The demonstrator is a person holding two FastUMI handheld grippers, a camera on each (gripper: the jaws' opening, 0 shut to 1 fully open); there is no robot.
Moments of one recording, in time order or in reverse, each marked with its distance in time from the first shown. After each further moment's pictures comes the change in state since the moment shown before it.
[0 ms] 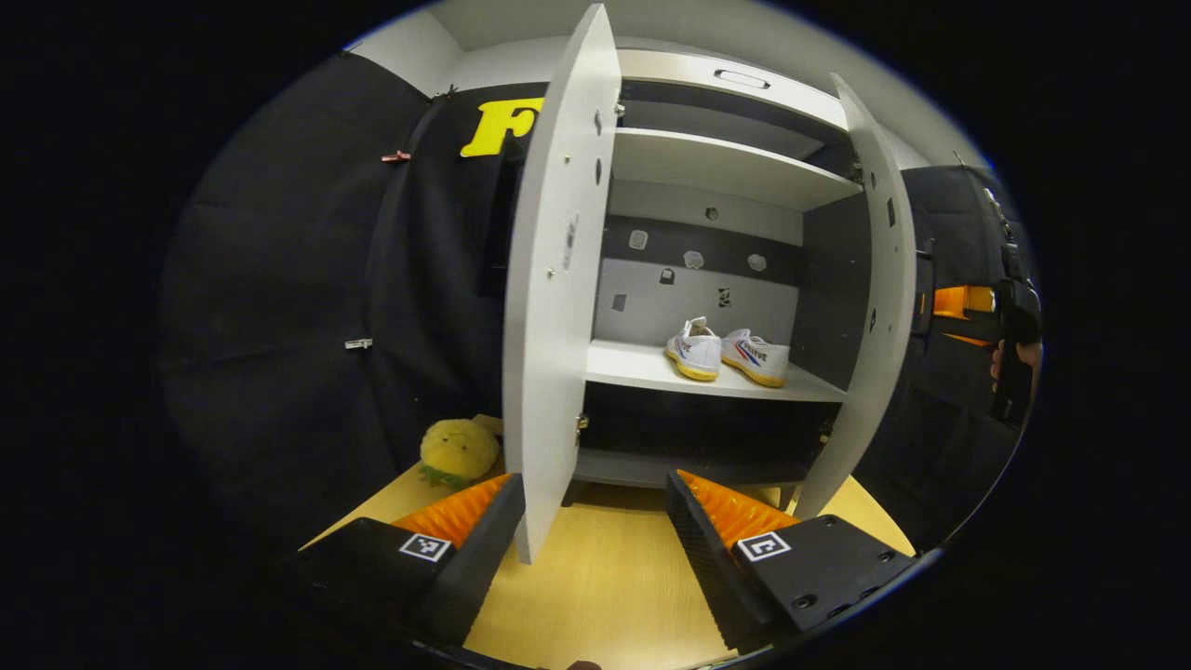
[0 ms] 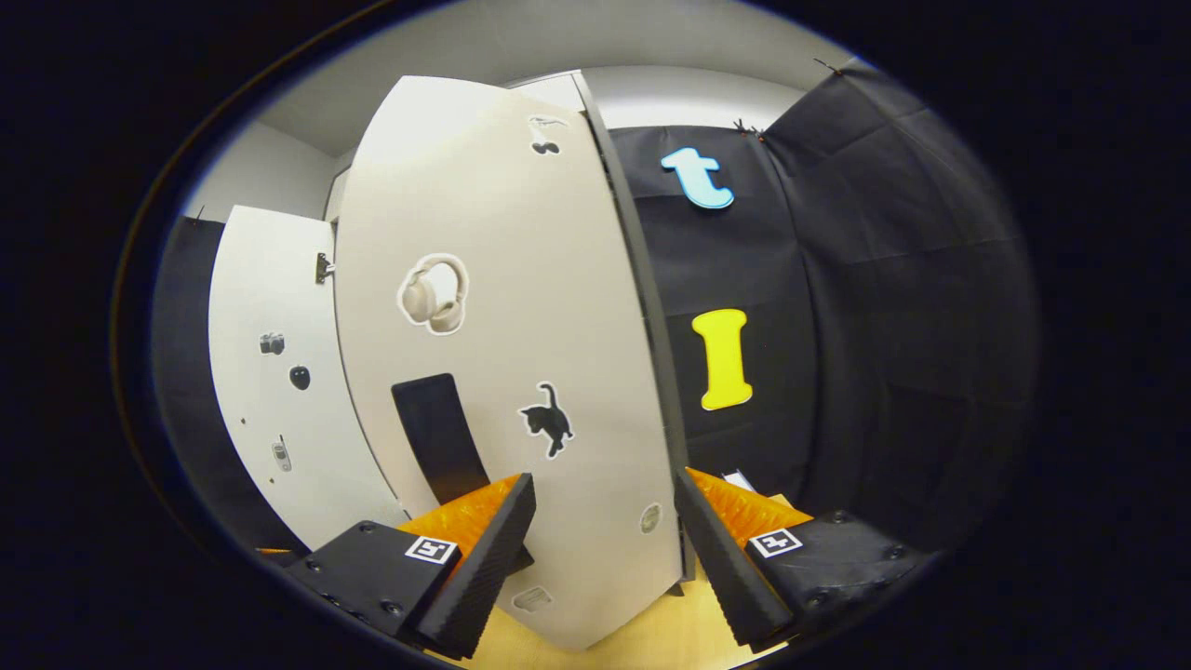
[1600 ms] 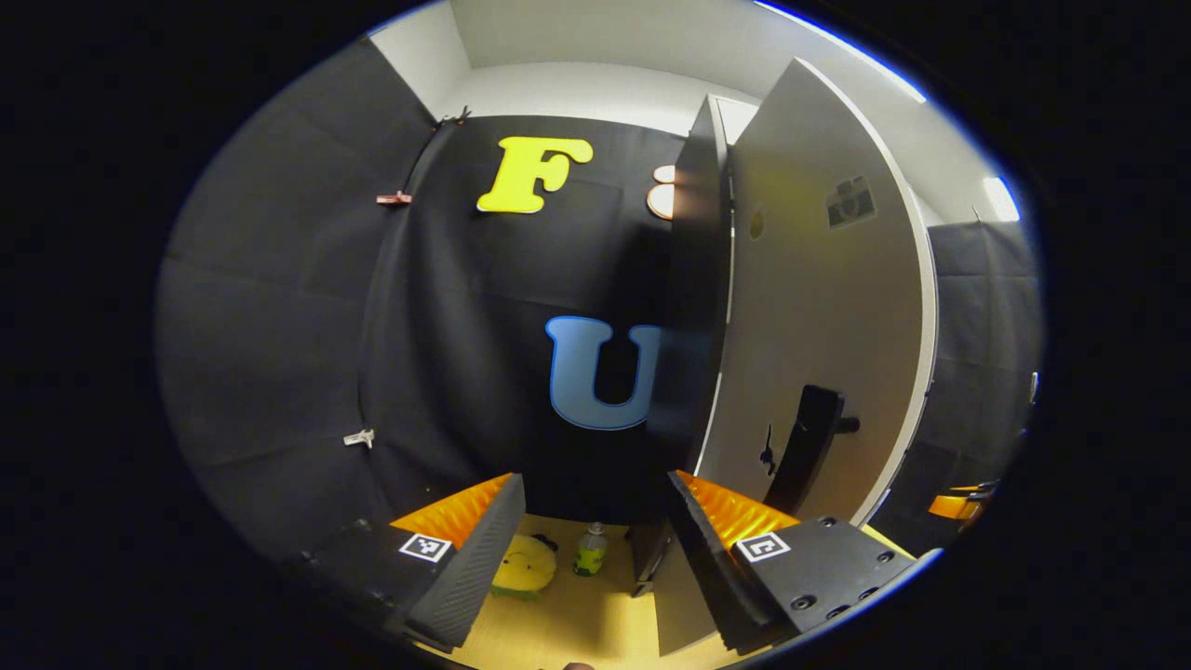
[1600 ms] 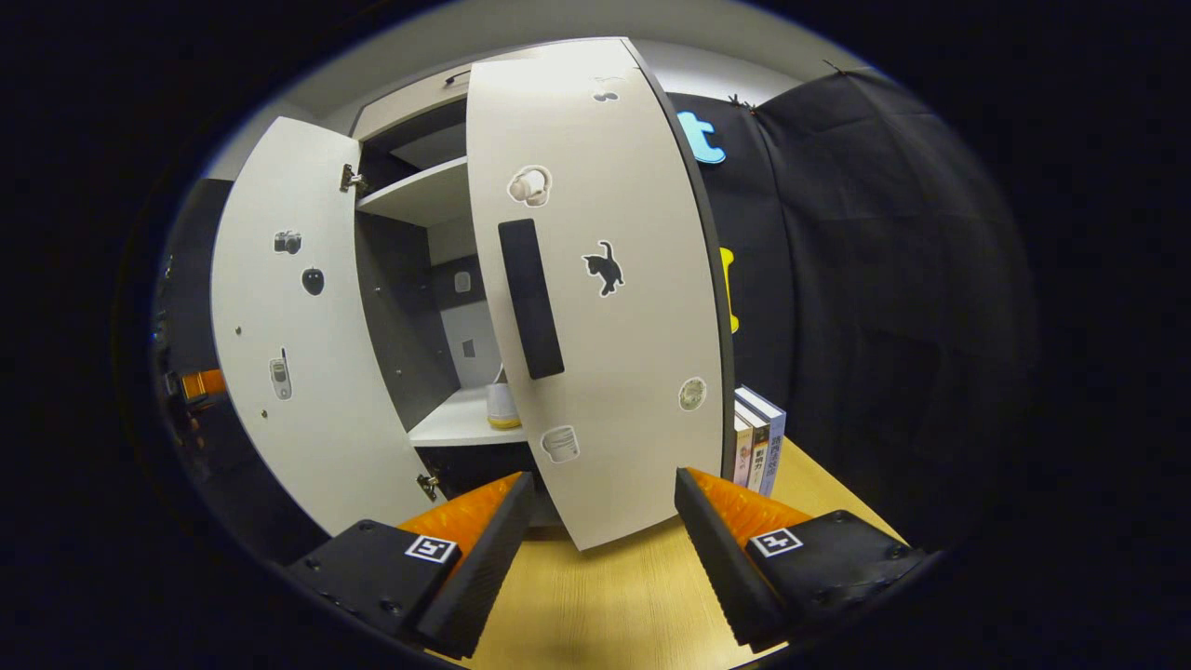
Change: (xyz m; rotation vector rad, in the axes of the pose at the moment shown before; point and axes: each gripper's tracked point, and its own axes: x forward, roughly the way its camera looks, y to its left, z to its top) left arm 0.089 0.161 0.201 0.037 -0.156 -0.121; right arm -0.050 0.071 -0.113 0.009 0.134 -0.205
